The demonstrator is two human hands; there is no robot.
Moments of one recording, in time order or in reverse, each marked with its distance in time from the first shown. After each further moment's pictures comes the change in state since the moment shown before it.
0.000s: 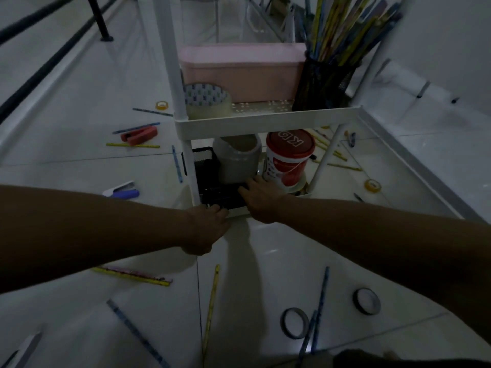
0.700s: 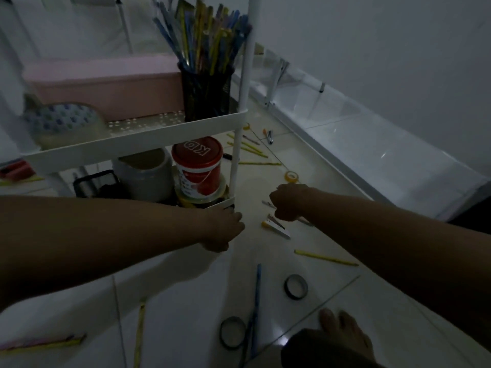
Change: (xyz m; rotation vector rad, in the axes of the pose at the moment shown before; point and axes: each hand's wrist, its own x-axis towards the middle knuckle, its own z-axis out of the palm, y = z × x) left_hand 0.120 0.075 -0.127 0.217 0.188 0.296; right_hand -0.143 0.149 0.016 0.028 -0.400 0.464
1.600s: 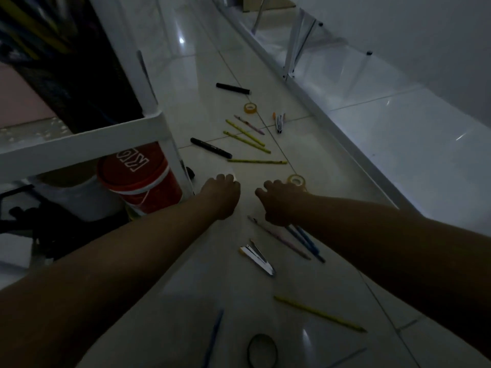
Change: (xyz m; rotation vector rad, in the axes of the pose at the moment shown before) left_hand 0.175 -0.072 -0.023 -0.350 0.019 -0.600; right_hand 0.140 0.087 0.060 0.032 0.120 -0.277
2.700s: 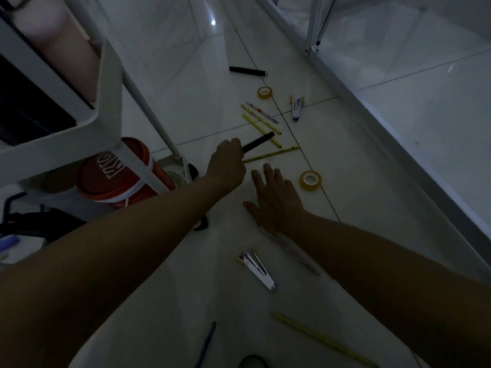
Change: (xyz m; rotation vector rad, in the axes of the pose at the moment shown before) left_hand 0.059 -0.003 -0.018 -0.734 0.394 -0.344; right_hand 0.048 -0.001 0.053 0.436 0.267 0.019
